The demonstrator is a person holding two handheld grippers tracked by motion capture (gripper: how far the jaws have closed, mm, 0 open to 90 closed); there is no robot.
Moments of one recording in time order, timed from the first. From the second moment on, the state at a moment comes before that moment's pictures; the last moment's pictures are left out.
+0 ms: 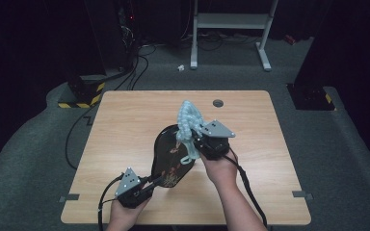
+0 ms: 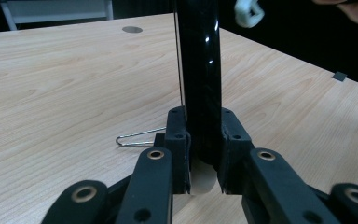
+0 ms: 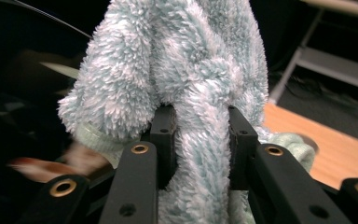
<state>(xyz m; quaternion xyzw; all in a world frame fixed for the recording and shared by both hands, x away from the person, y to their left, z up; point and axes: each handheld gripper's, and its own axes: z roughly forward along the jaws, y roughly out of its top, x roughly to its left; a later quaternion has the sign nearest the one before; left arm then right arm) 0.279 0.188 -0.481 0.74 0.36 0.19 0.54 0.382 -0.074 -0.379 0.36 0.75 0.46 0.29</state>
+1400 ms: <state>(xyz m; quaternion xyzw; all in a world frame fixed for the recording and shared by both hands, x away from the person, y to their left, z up) 0.279 0.187 -0.481 0.74 0.37 0.19 0.54 0.355 -0.058 -0.378 0.31 0.77 0.48 0.29</state>
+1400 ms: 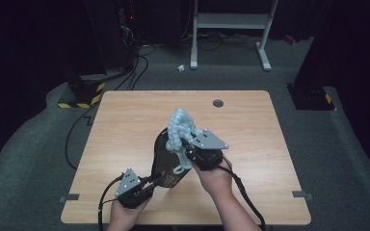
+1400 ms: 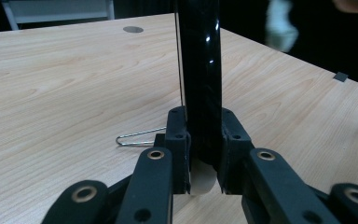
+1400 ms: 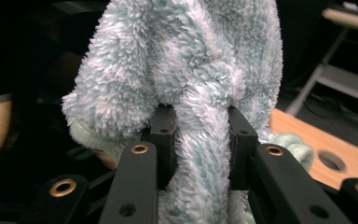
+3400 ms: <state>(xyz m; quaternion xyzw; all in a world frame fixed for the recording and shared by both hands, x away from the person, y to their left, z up) 0.279 0.187 -0.481 0.74 0.37 0.18 0.54 0.372 -0.075 -0.409 0.35 0.79 0.41 0.30</state>
